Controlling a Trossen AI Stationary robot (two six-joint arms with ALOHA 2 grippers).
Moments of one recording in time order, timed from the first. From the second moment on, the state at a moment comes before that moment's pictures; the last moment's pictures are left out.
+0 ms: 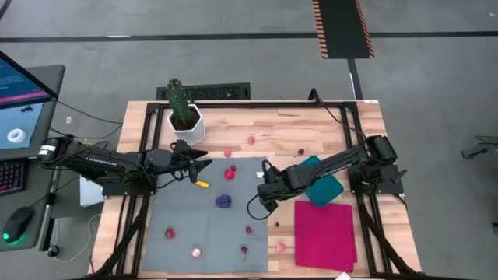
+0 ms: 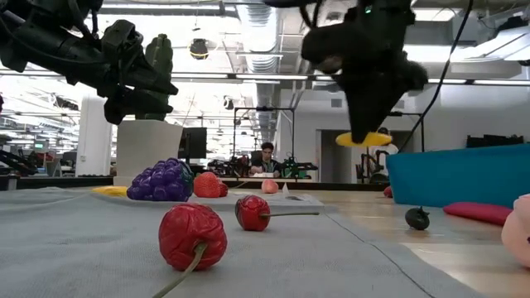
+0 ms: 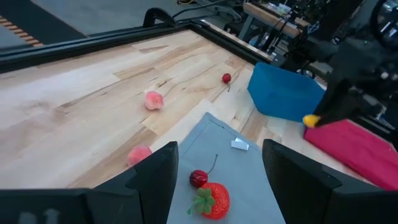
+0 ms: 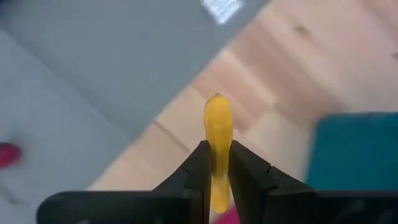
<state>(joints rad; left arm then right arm) -0.03 0.77 0.21 0.29 -0.37 -0.51 0.28 1.86 1.43 -1.05 0.19 1.02</state>
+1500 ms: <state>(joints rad) -0.04 0.77 0.21 0.53 -0.22 -0.23 1.01 0.97 0.79 -1.20 0.98 1.38</state>
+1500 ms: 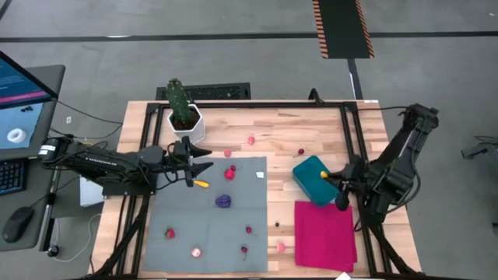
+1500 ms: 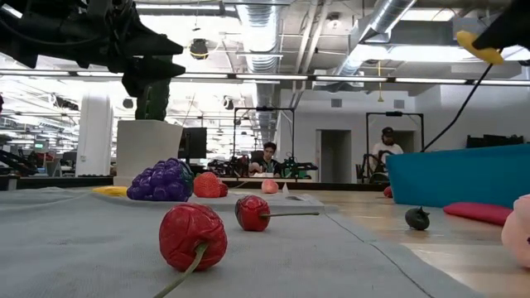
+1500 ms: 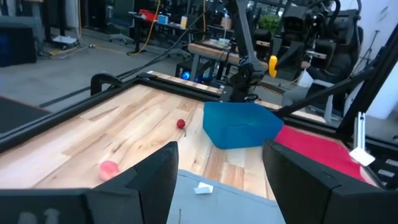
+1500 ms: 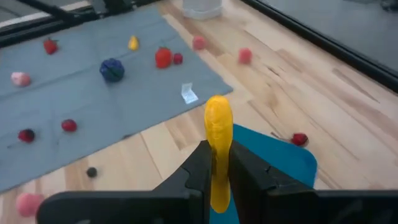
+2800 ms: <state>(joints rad) -0.04 0.77 0.21 0.58 -0.11 -0.09 0.89 0.15 0.21 -0.07 0.92 0.19</state>
